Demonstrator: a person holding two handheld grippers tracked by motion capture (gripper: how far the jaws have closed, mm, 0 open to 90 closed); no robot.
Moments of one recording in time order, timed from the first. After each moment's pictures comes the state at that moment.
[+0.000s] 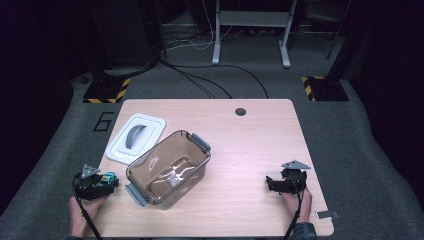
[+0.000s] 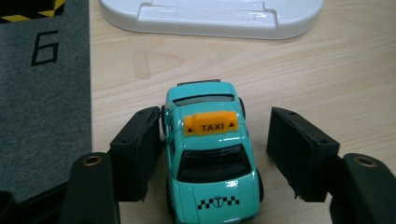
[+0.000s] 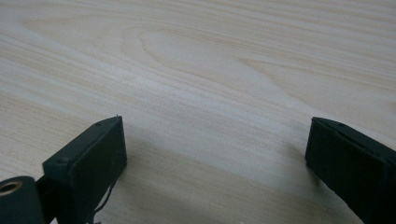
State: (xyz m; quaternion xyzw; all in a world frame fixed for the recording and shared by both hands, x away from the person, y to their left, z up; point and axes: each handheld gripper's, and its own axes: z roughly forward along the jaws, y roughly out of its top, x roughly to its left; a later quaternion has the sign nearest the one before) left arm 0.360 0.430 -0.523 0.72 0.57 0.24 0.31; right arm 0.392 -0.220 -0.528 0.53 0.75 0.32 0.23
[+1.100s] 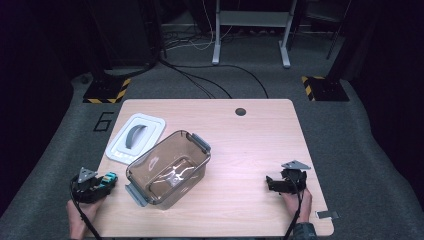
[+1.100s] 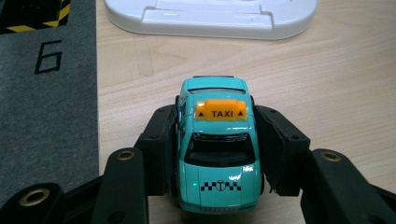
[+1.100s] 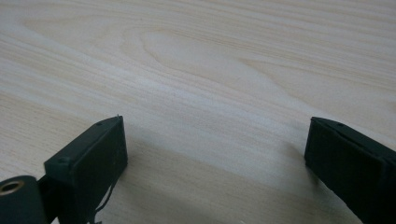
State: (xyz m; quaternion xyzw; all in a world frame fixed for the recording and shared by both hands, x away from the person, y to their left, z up) left arm 0.350 0.433 -0.523 0.72 0.56 0.25 0.33; right arm 0.391 -0.219 -0.528 0.53 0.75 0.32 0.23
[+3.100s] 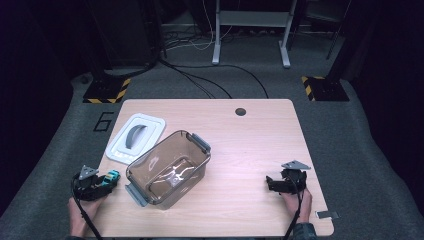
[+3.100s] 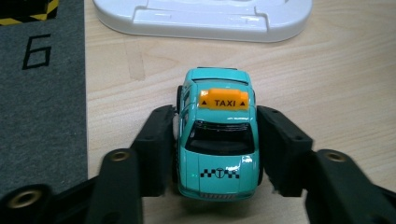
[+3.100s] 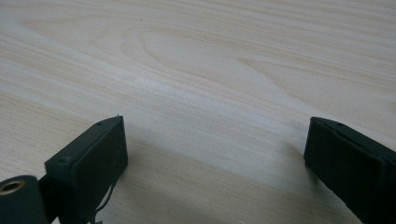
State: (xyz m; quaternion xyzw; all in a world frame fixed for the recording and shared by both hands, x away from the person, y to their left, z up) left arm 0.357 0.432 -0.523 0.72 0.56 0.23 0.33; right arm 0.391 -0.219 -0.528 0.53 0.75 0.32 0.23
